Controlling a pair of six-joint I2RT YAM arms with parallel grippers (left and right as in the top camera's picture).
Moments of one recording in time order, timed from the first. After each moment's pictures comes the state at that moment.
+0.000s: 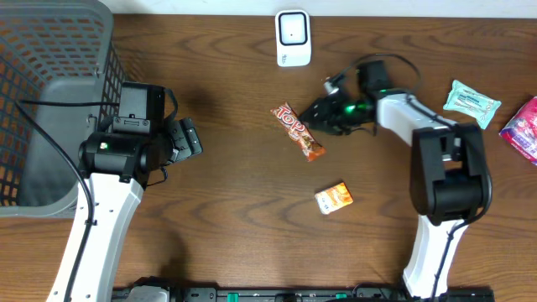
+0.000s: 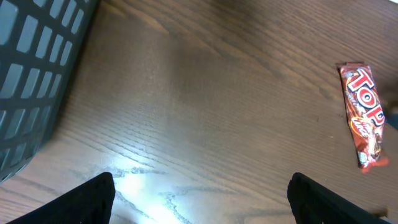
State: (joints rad) left arm -0.12 1.27 1.20 -1.05 -0.04 -0.46; right arm 0.13 2.15 1.37 -0.42 -0.91 0.41
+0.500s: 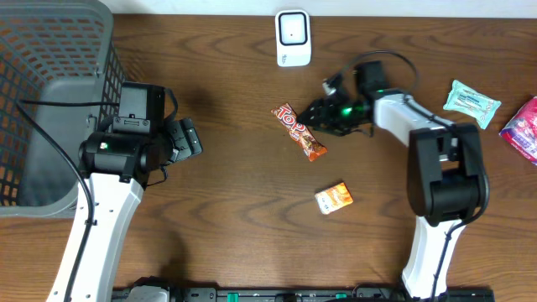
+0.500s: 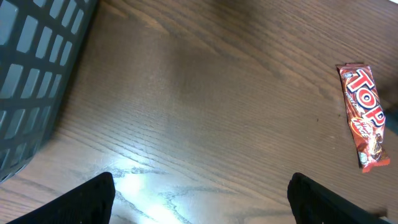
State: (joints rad) left arm -0.12 1.27 1.20 -1.05 -0.04 -0.46; right arm 0.20 2.15 1.38 -0.44 -0.78 0.29
